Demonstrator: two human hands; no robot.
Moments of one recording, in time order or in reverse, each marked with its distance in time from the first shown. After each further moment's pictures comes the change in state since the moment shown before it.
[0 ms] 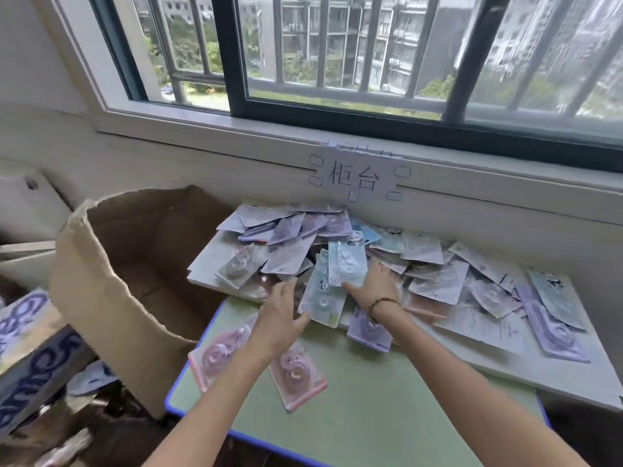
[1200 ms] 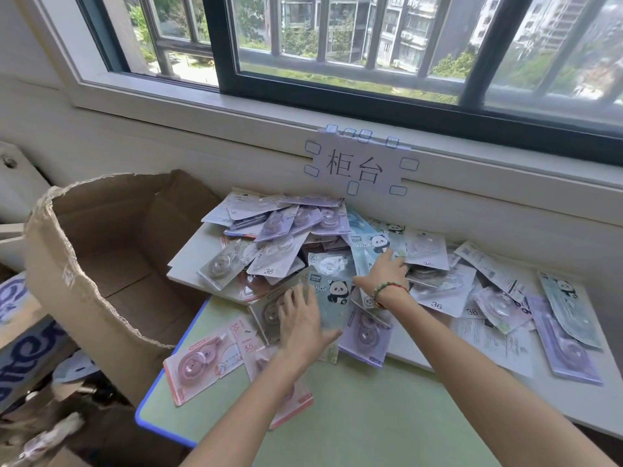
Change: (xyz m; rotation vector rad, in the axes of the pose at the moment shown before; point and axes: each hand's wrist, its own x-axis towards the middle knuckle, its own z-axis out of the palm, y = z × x) left_hand 0.045 0.024 0.071 0.304 -0.103 -0.153; right_hand 0.068 0.012 -0.002 -0.123 -0.106 0.121
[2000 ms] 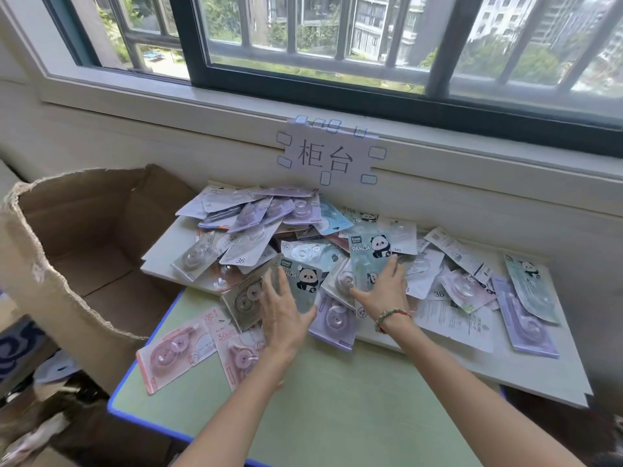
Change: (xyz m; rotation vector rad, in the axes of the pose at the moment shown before) left_hand -0.011 0.029 0.024 -0.291 0.279 -0.137; right_hand -0.041 0.075 -0.001 0.195 0.131 -0.087
